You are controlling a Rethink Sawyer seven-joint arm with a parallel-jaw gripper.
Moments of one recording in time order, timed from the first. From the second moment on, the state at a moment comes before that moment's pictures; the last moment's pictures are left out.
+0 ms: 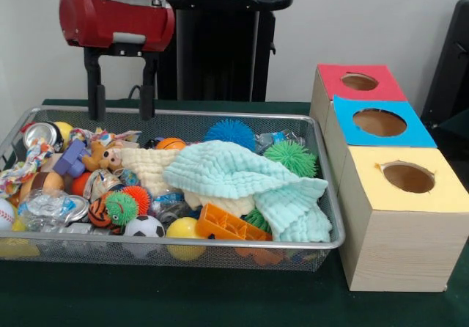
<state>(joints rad) -1.01 -0.80 1.03 1.65 -0.92 0.70 1.37</state>
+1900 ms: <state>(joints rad) -0.93 -0.61 0.79 1.56 -1.03 0.57 1.37</state>
